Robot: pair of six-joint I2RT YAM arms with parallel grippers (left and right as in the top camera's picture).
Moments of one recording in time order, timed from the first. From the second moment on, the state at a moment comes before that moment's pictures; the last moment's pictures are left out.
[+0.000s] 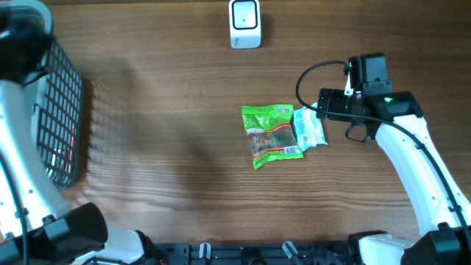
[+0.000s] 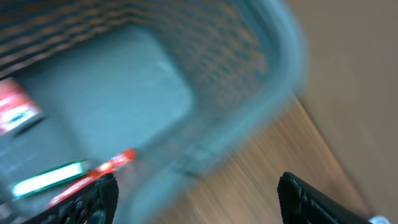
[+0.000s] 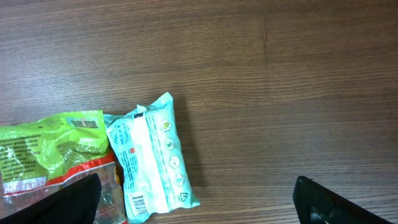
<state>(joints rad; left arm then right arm) 0.41 1.68 2.02 -1.24 -0.14 -0.64 0.13 1.44 1.12 -0.80 0.10 0.22</state>
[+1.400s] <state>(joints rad) 0.76 1.92 1.41 -1.05 -0.13 -1.30 0.13 1.44 1.12 -0.80 0.10 0.22</state>
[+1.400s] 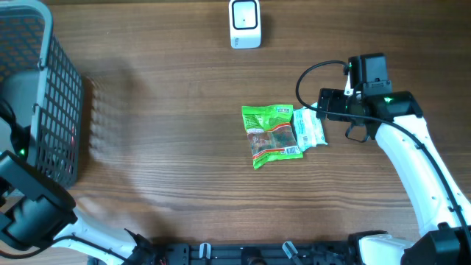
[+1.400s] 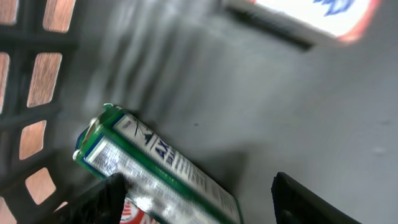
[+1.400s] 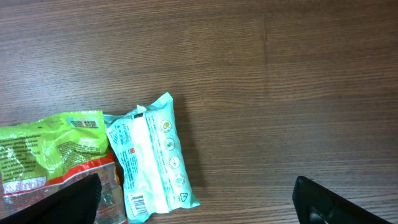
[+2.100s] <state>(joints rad) 0.76 1.90 1.44 -1.00 -0.08 -1.24 0.13 1.44 1.12 -0.80 0.10 0.22</state>
